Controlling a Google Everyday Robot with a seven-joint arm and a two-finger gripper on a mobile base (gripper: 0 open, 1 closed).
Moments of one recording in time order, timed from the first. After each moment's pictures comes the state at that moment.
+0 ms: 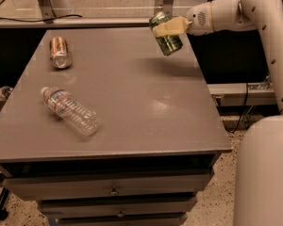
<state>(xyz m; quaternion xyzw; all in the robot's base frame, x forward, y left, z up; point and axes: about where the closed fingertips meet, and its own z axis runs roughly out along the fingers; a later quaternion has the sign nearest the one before) 0.741 -0.090 0.930 -0.34 0.76 0.40 0.38</state>
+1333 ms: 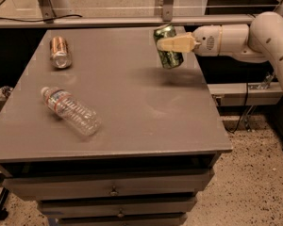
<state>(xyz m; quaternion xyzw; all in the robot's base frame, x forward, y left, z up) 0.690 -0.096 0.919 -0.35 0.68 0.47 0.45</state>
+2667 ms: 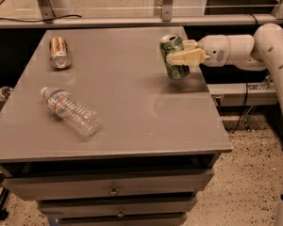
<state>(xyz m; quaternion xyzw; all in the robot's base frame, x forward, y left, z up) 0.653 -0.103 0.907 -0.44 0.58 0.52 0.45</state>
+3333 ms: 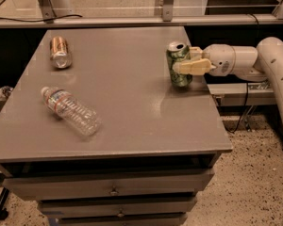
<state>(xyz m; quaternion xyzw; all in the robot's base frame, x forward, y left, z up) 0.632 -0.122 0.897 -0.46 0.52 0.53 0.48</state>
